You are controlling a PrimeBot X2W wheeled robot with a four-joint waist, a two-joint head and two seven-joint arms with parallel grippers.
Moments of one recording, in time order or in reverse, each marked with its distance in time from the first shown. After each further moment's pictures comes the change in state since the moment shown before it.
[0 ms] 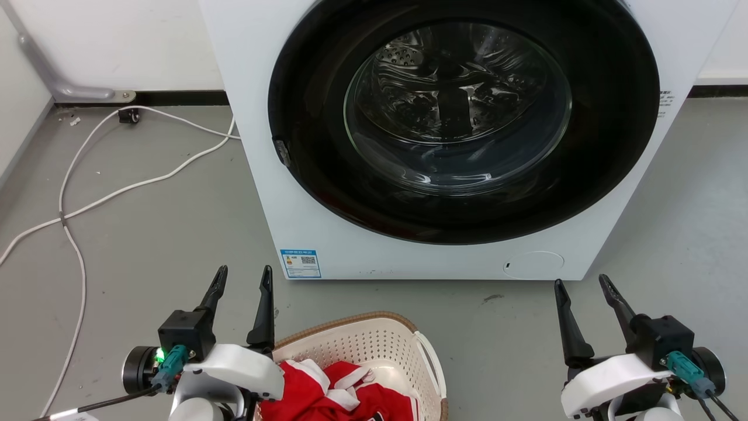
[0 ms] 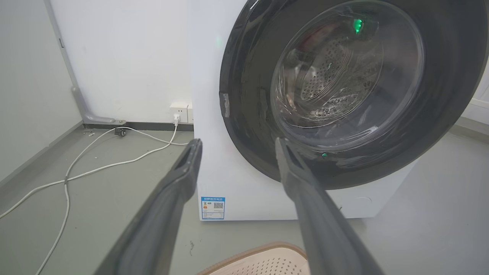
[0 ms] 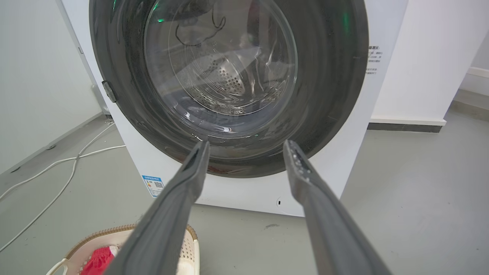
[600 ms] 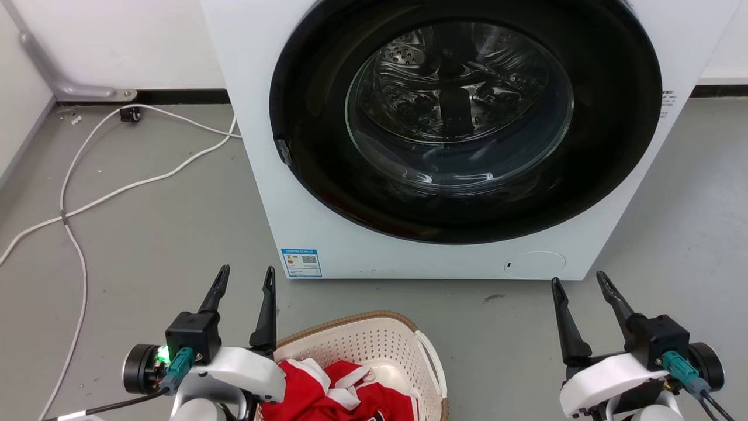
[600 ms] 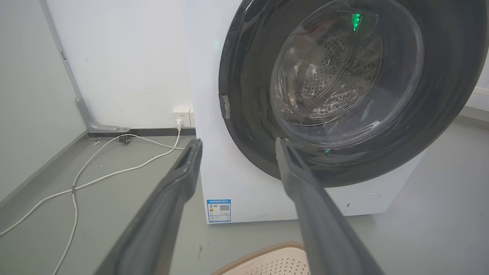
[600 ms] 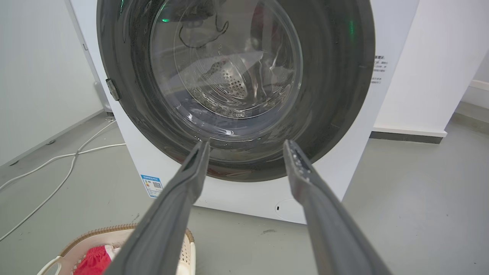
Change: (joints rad) left arm 0.000 -0.003 0.001 0.005 0.066 0.008 -0.022; right arm -0.011 0.001 -0.001 0.015 -0.046 0.000 -0.028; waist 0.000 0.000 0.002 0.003
